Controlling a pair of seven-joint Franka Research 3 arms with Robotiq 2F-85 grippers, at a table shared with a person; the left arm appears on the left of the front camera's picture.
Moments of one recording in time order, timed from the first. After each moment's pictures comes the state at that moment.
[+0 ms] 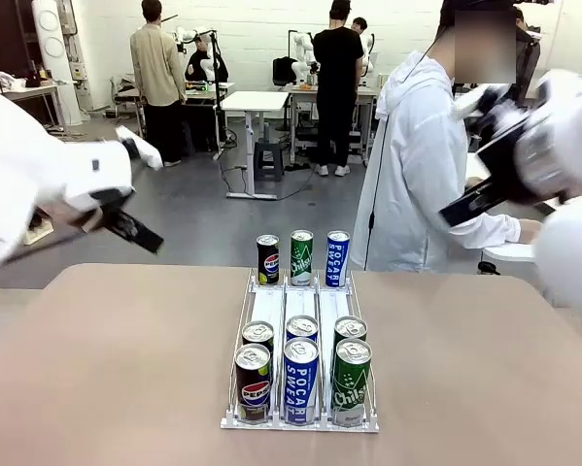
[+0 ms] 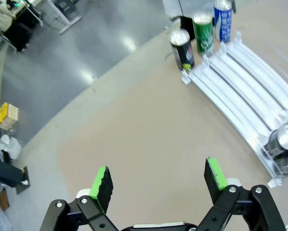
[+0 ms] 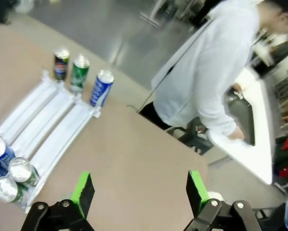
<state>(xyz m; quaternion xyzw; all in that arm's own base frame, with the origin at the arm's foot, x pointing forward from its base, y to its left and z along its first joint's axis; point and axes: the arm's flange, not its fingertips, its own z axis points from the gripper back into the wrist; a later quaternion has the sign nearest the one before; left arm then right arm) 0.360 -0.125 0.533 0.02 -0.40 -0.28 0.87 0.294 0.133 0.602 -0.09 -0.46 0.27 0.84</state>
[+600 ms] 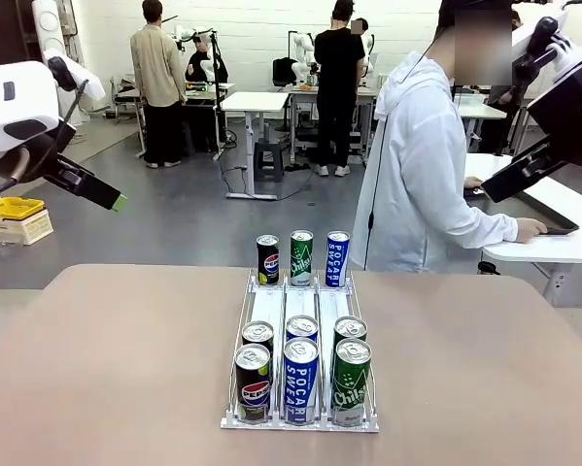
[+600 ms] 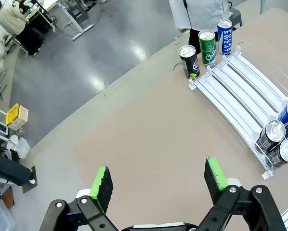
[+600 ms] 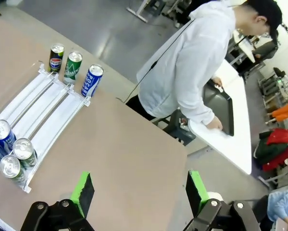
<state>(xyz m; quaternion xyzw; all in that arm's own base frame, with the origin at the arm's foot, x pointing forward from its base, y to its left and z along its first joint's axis) 0.315 -0.107 0.586 0.03 -0.42 -0.27 0.87 0.256 0.132 0.636 -0.13 -0.44 0.28 0.84</state>
